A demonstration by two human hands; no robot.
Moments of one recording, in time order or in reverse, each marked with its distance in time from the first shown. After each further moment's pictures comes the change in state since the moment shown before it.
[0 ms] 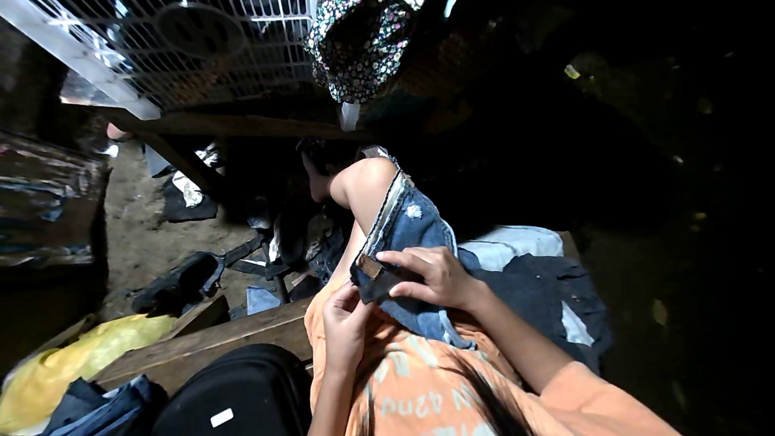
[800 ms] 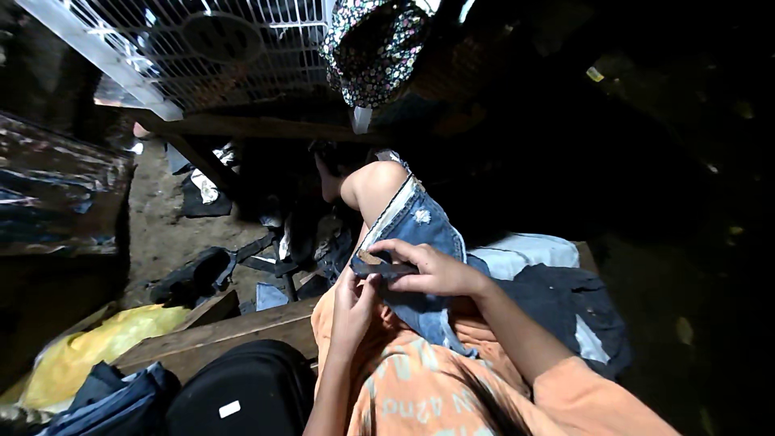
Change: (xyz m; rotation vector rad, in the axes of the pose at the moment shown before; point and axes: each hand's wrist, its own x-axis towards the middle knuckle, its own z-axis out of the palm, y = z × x) left_hand 0.022 0.000 -0.003 0.357 -0.091 0.025; right_hand 0.035 0.006 -0.013 0.569 -0.459 0.346
